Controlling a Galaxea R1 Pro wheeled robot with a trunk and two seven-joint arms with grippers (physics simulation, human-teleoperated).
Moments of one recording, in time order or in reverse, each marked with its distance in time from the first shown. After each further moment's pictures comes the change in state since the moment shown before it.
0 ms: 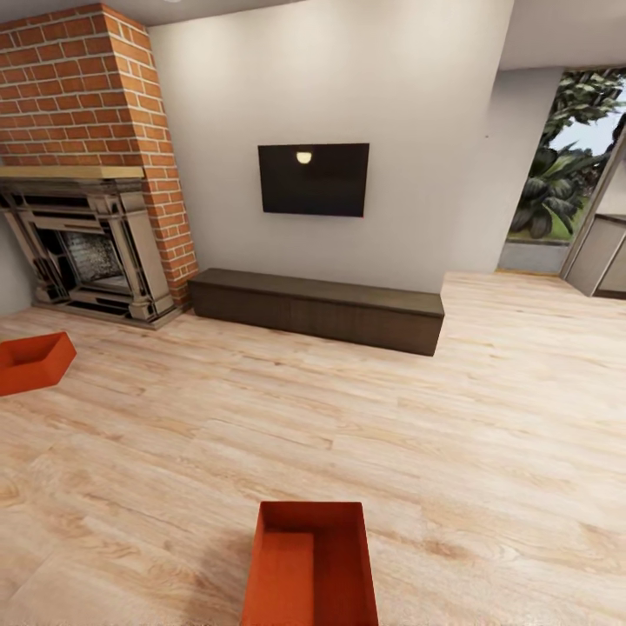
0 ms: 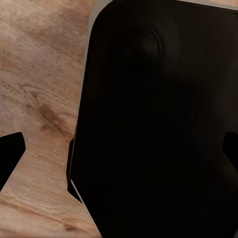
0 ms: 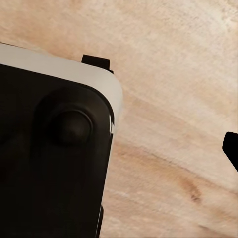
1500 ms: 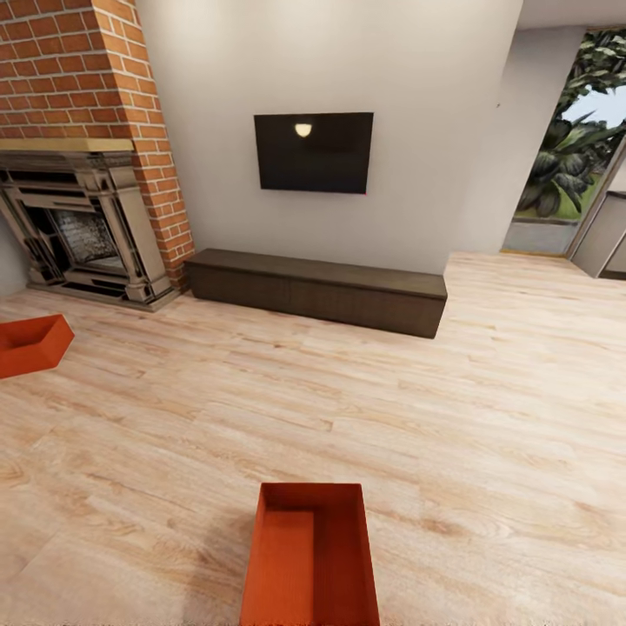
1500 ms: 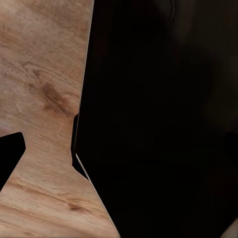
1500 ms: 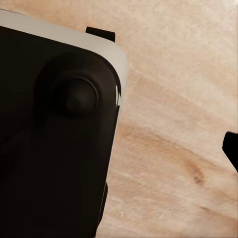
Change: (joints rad) left arm 0.000 0.001 -0.001 0.000 -0.001 0.000 0.000; right arm 0.000 0.001 0.000 0.000 0.000 0.000 0.000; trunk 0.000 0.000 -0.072
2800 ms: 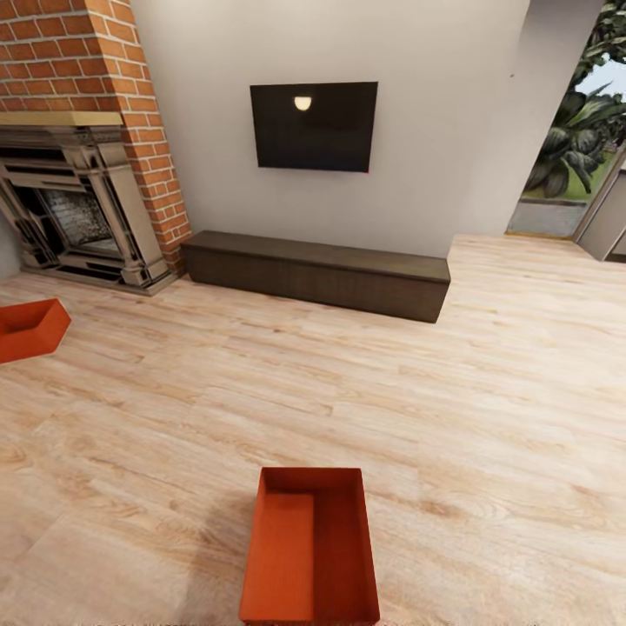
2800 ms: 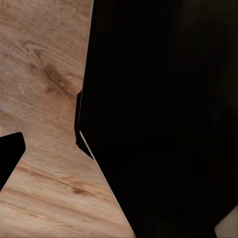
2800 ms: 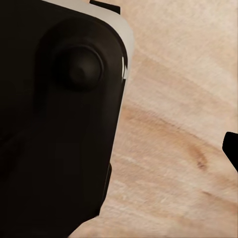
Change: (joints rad) left arm 0.000 0.000 0.001 0.000 0.000 0.000 0.000; right arm 0.000 0.000 -0.001 0.000 0.000 -0.001 0.000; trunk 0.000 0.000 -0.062
